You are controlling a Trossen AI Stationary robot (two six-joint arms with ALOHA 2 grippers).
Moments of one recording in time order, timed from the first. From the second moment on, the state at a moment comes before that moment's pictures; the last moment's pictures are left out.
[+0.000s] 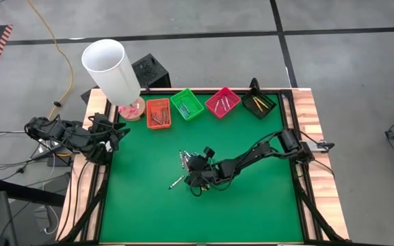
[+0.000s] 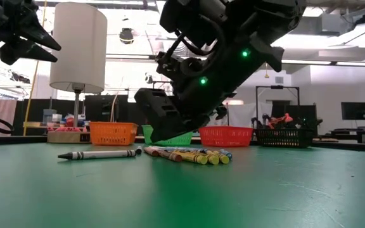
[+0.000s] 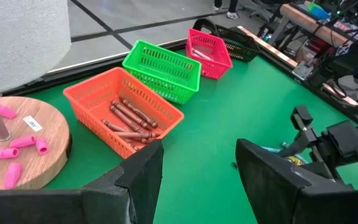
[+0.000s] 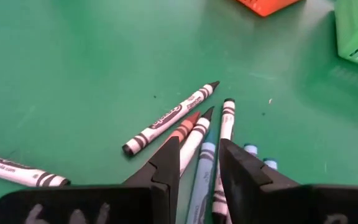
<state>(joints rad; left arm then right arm) -0.35 0.17 0.57 -0.88 -0.82 -0.77 0.28 2.08 1.27 0.03 0.75 0.50</state>
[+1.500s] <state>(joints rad) -0.35 0.17 0.57 -0.88 -0.82 -0.77 0.29 2.08 1.24 -0.08 0.71 0.59</state>
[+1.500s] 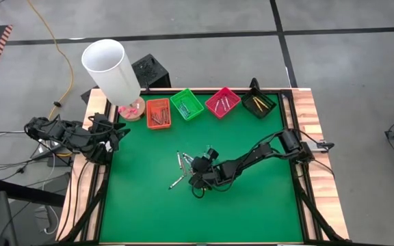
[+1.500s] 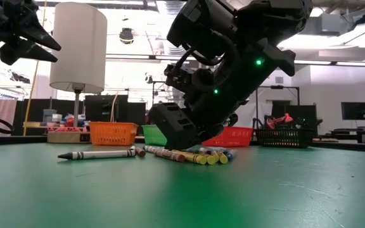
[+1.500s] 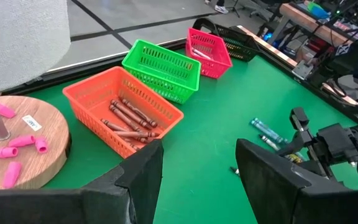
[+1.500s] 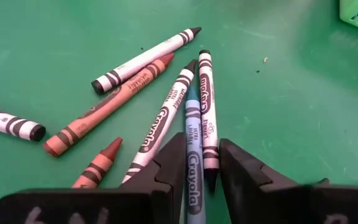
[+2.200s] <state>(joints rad) -0.35 0.17 0.57 -0.88 -0.82 -0.77 0.30 2.08 1.32 -0.10 0.71 0.43</state>
